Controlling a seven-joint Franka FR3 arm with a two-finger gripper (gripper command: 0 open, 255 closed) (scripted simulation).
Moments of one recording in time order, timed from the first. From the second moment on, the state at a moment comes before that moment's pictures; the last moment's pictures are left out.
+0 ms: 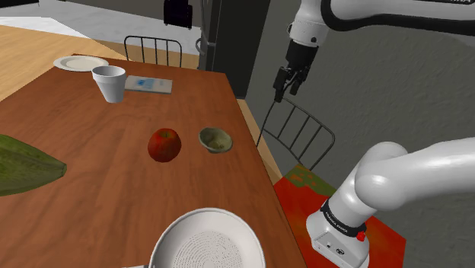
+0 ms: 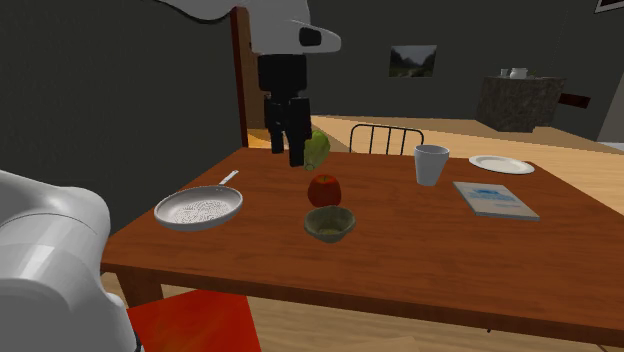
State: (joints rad) arm 0.03 -0.72 0.10 -2.39 0.01 1.66 0.08
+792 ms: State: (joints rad) arm 0.06 -0.40 0.29 -2.28 0.12 1.91 0.39
